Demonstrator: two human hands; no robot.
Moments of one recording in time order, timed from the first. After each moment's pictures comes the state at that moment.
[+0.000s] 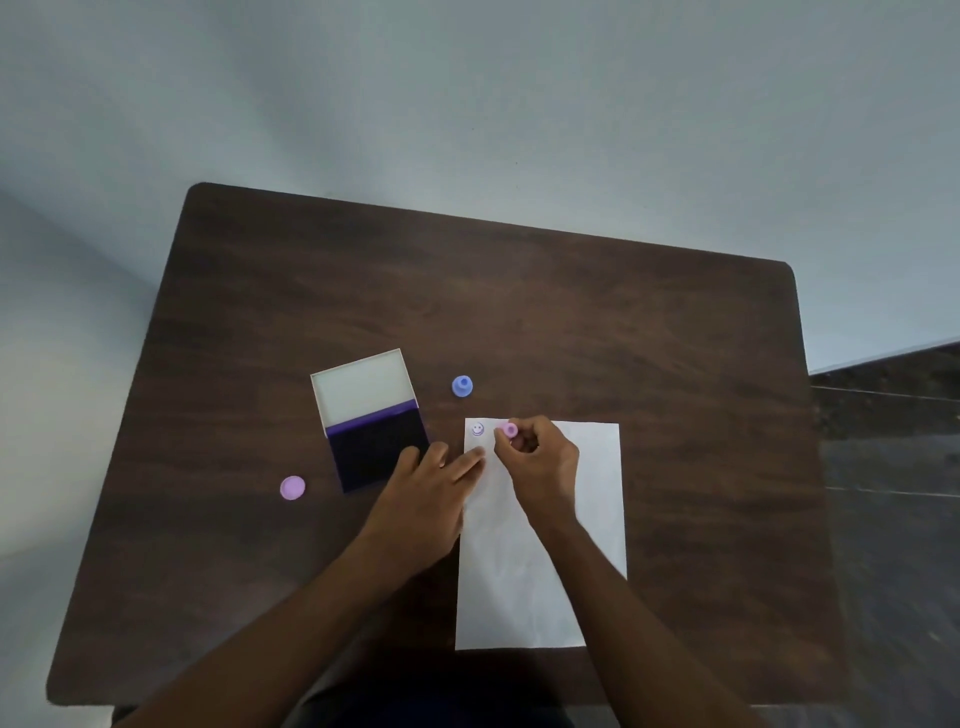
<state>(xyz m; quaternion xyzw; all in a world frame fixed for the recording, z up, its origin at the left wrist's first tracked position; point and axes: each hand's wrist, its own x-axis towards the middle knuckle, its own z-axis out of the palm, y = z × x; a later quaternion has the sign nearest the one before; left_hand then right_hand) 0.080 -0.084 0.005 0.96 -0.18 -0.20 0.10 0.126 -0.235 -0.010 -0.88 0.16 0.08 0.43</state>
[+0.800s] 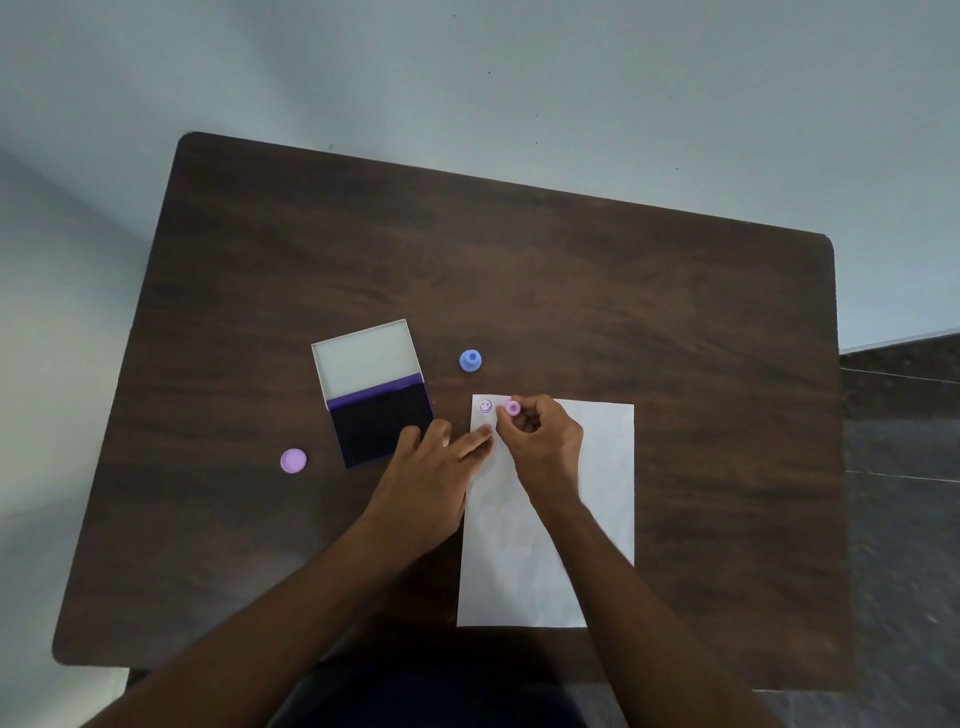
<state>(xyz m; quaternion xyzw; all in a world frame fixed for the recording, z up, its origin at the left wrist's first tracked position) 0.078 -0.084 0.007 0.96 -0.15 -0.22 0.10 0.125 -0.228 -0.022 -0.90 0.15 0.09 0.41</state>
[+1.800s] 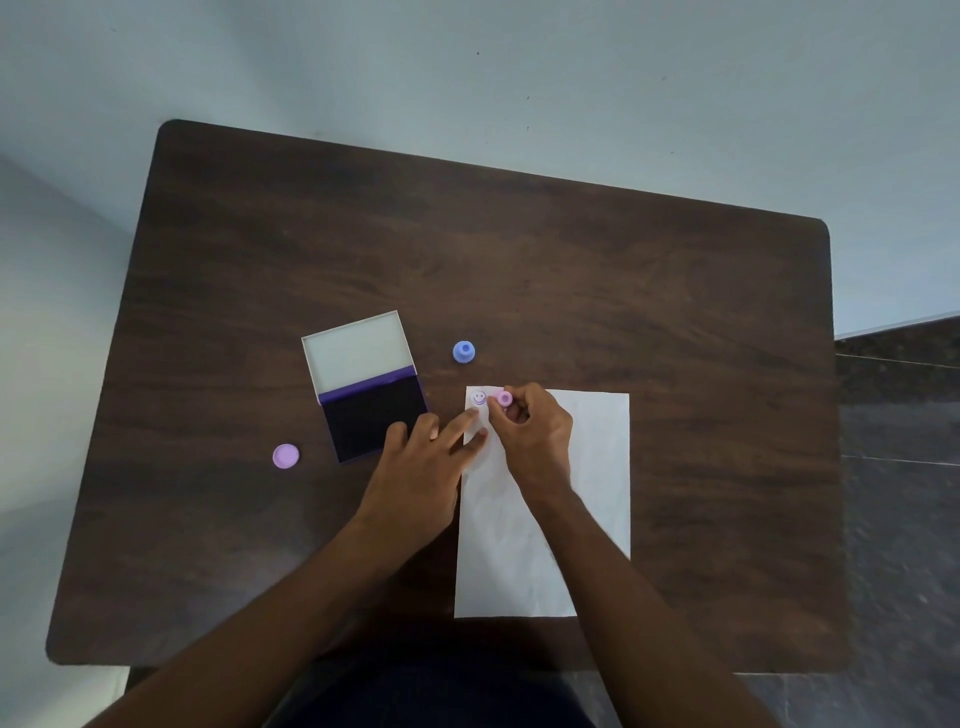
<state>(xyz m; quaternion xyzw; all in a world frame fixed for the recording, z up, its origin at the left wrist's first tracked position) 0.075 -0.087 0.005 0.96 -0.15 -0.24 0.06 0.129 -0.224 -0.018 -0.89 0.18 0.15 0.40</state>
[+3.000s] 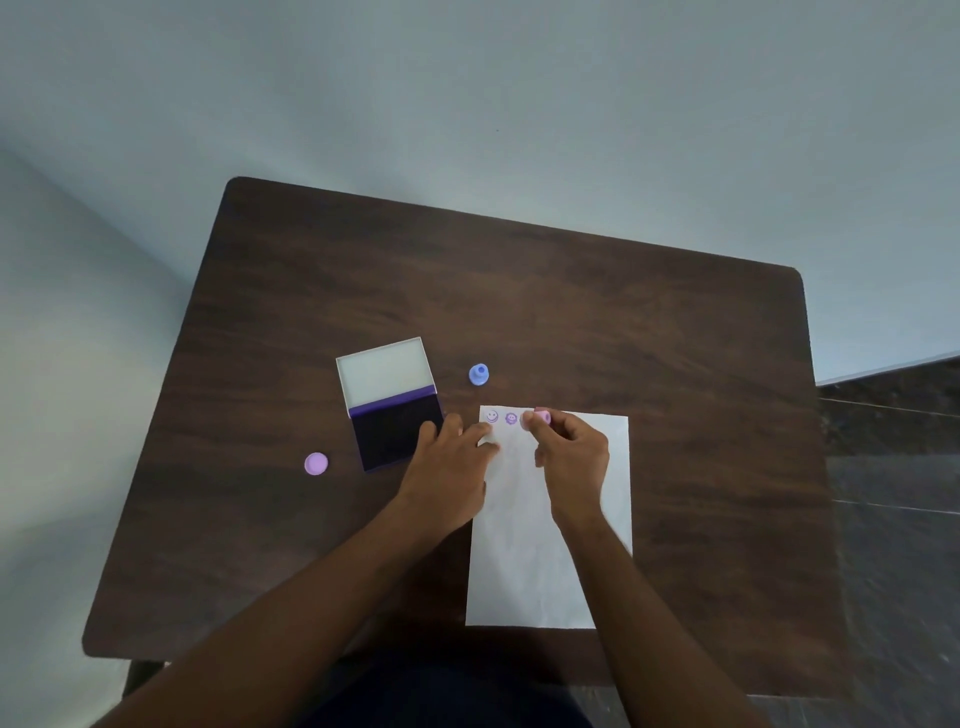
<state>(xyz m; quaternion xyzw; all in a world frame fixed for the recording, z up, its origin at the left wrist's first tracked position) 0.089 -0.094 0.014 0.97 -0.14 -0.19 0.06 0.116 -0.232 0.025 -0.81 0.29 0.08 0.50</state>
